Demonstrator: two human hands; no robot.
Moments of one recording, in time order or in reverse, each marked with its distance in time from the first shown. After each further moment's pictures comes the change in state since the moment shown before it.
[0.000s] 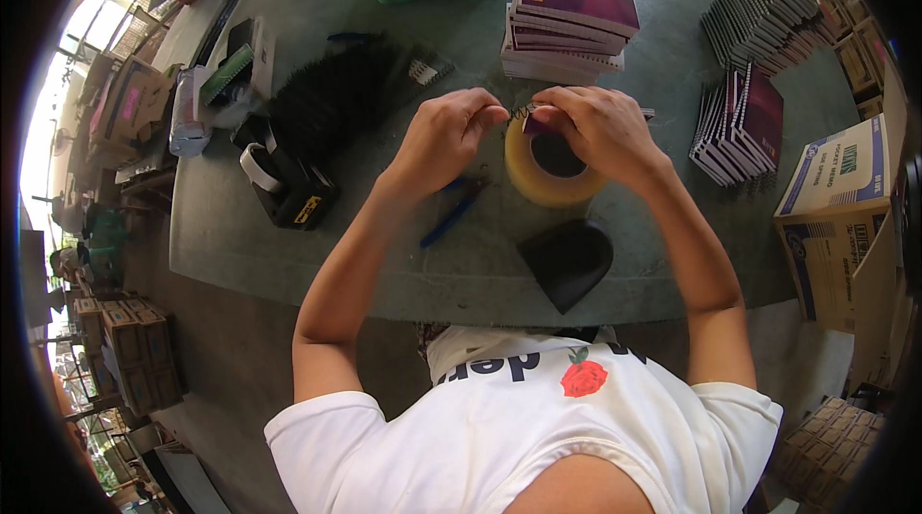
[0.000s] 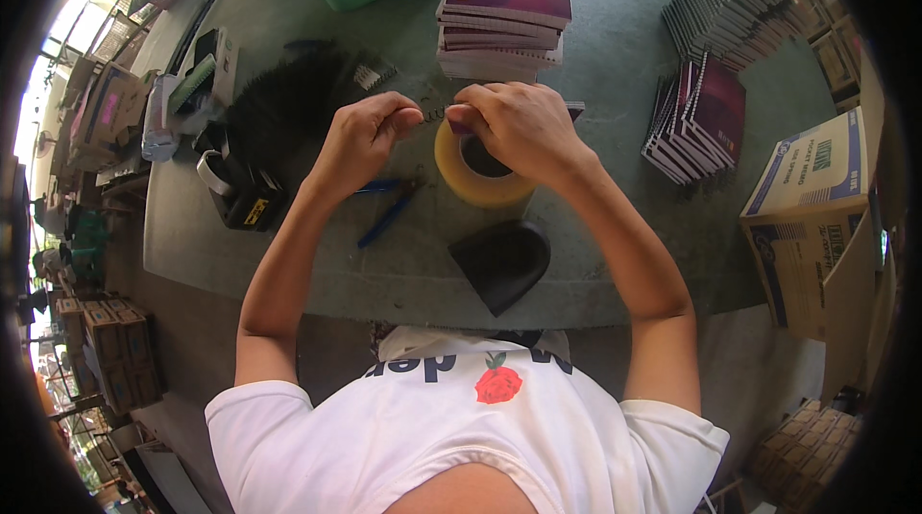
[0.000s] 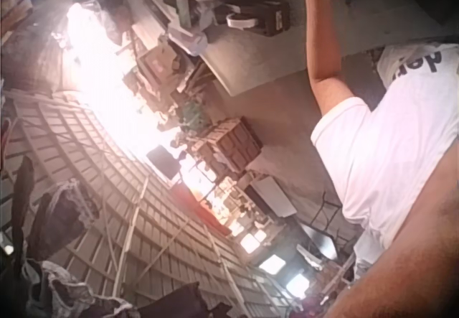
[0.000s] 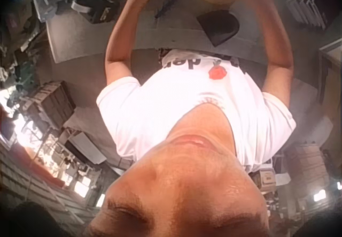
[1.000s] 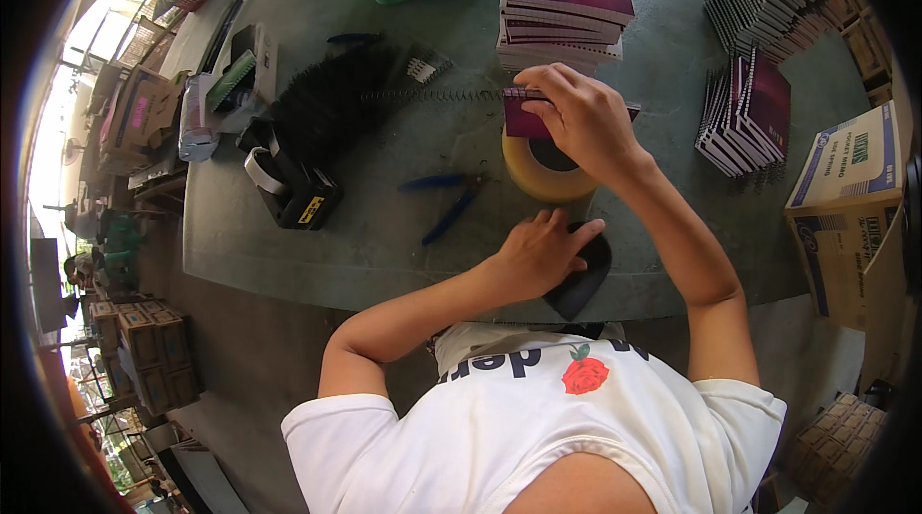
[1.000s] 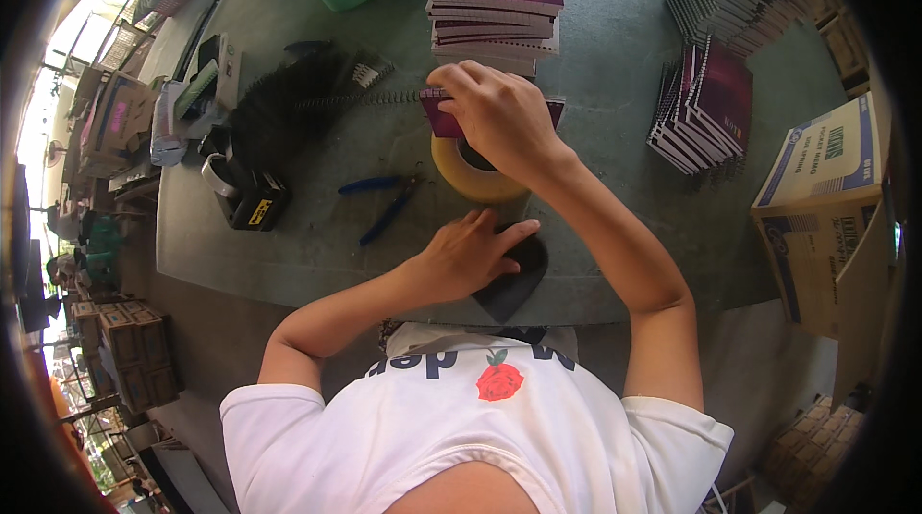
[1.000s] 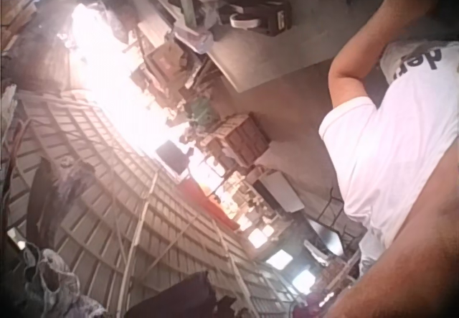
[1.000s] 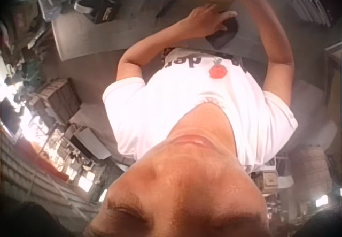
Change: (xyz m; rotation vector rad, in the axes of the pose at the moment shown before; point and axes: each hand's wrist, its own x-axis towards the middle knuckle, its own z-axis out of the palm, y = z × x) left_hand -0.085 0.048 0.103 0.266 -0.518 0.057; right_hand 0.004 -0.006 0.020 0.141 0.326 -0.050
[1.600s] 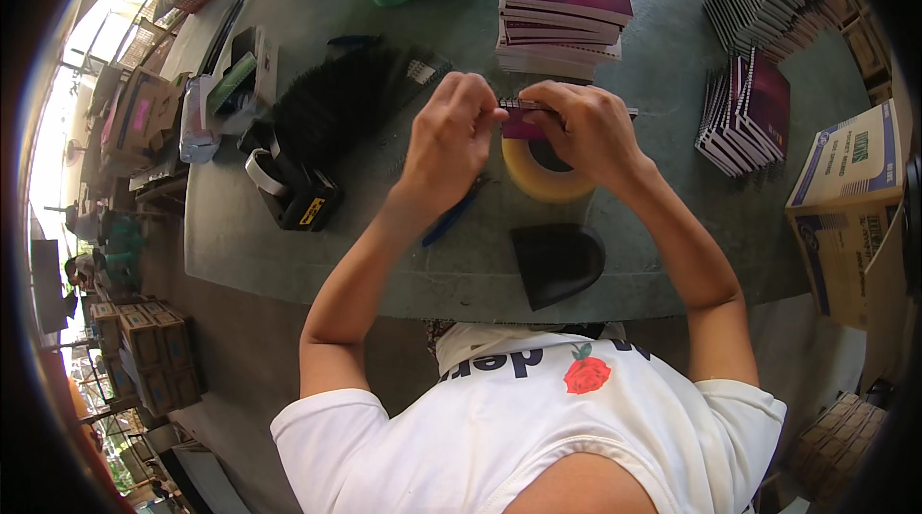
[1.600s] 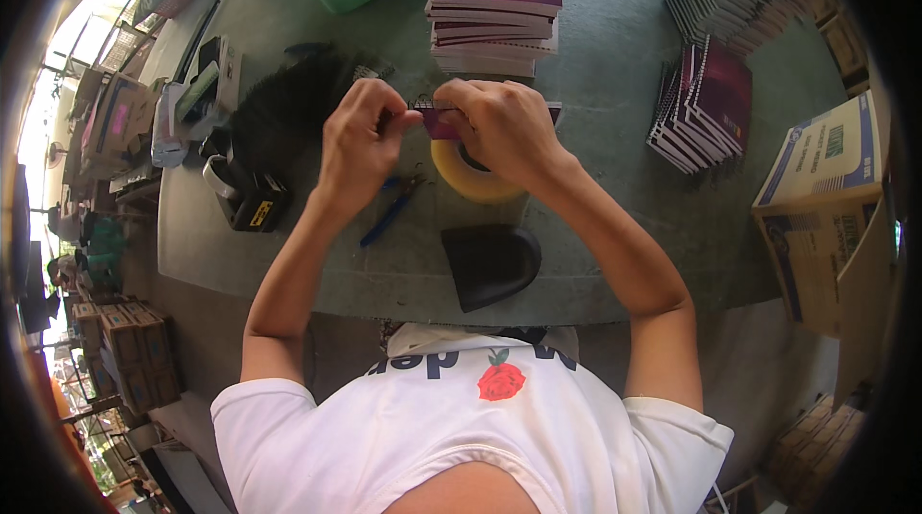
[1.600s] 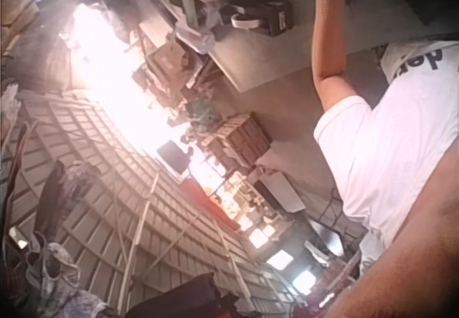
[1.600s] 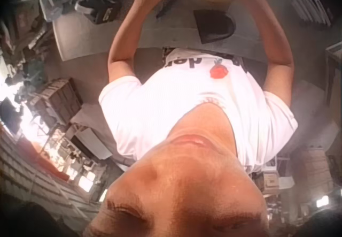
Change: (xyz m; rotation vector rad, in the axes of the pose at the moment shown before) left_hand 0.023 -0.053 -0.117 -0.111 0.620 -0.128; right_hand -0.007 -0.001 -0.008 0.010 -0.099 0.037
